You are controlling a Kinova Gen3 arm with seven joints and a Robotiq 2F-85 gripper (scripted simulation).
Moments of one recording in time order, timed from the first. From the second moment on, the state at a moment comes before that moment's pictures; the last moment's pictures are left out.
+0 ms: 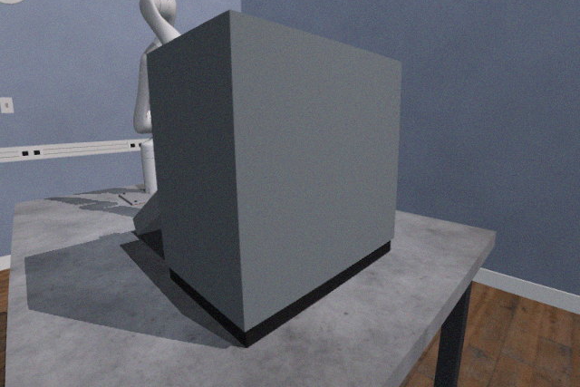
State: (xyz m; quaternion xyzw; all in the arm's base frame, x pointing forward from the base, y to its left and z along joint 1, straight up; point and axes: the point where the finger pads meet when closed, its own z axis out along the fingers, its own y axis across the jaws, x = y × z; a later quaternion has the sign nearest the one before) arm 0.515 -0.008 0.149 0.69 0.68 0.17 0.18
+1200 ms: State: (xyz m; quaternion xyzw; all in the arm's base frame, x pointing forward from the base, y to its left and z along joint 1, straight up) arm 0.525 -0.009 0.131 0.69 0.68 0.17 0.18
